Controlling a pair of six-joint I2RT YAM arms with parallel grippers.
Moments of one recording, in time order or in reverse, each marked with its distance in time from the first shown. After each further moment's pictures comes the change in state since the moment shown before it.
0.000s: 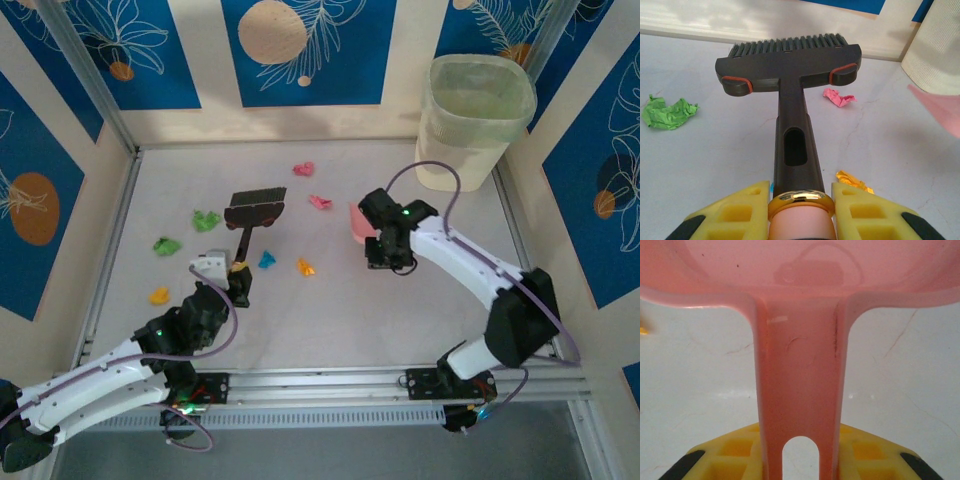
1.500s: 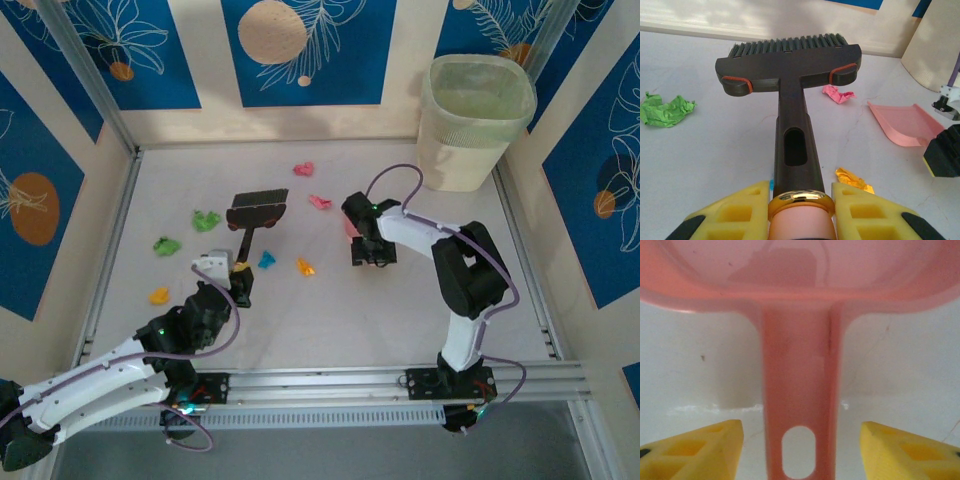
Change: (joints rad) left arm 0.000 0.020 0.000 0.006 0.008 -0.003; right arm -0.033 0.316 0.003 0.238 0.089 -0.076
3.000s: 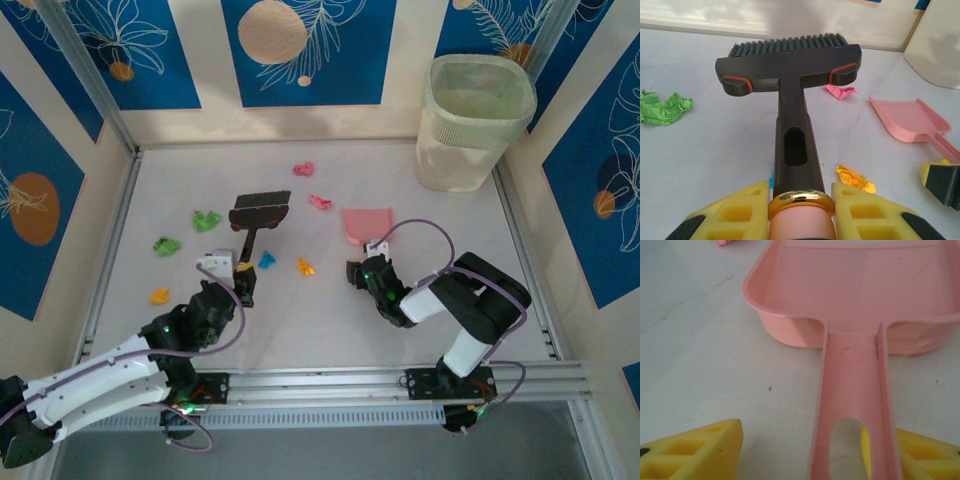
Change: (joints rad) left arm 0.000 0.048 0.000 0.025 0.003 0.001; right arm 0.163 -0.164 -0.857 1.564 0.251 -0.112
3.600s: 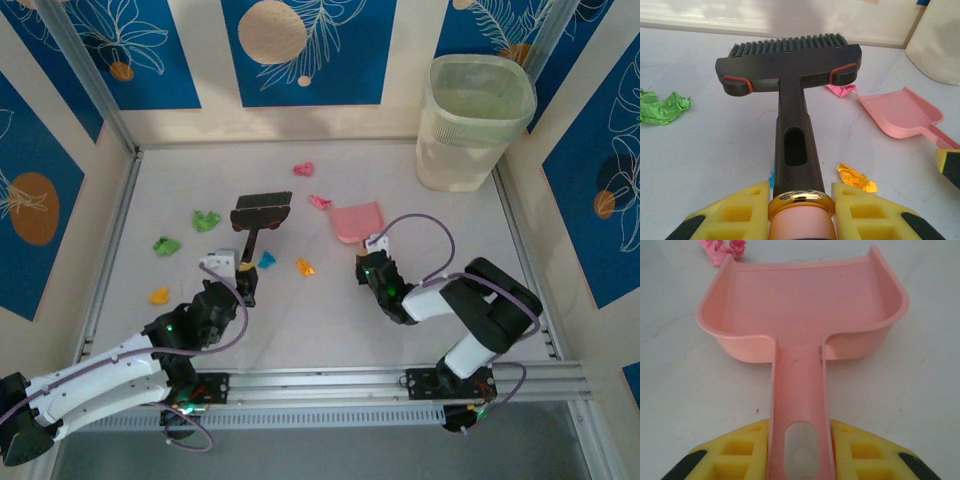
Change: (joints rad) left arm 0.000 0.027 0.000 0.016 0.001 0.003; right arm -0.014 -0.093 0.027 -0.102 0.048 -0.092
